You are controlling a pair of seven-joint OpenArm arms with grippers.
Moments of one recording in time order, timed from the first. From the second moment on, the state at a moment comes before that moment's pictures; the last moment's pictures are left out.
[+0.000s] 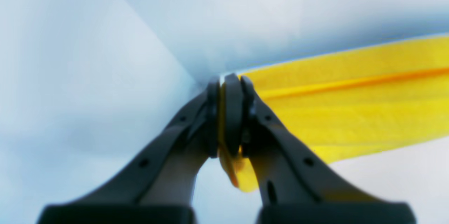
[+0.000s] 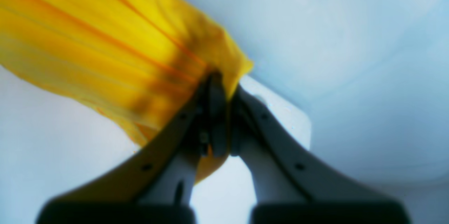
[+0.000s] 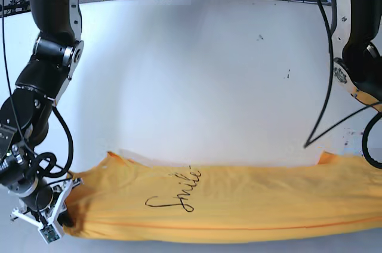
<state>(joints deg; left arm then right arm) -46.7 -22.6 -30.8 103.6 -13.2 -43.0 80.1 40.0 20.1 13.2 94.0 15.5 41.6 -69.1</state>
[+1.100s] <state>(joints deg) -0.3 -16.0 -43.1 111.3 -14.3 -43.0 79.3 -3.4 14.3 25.8 109.3 15.6 41.8 -70.2</state>
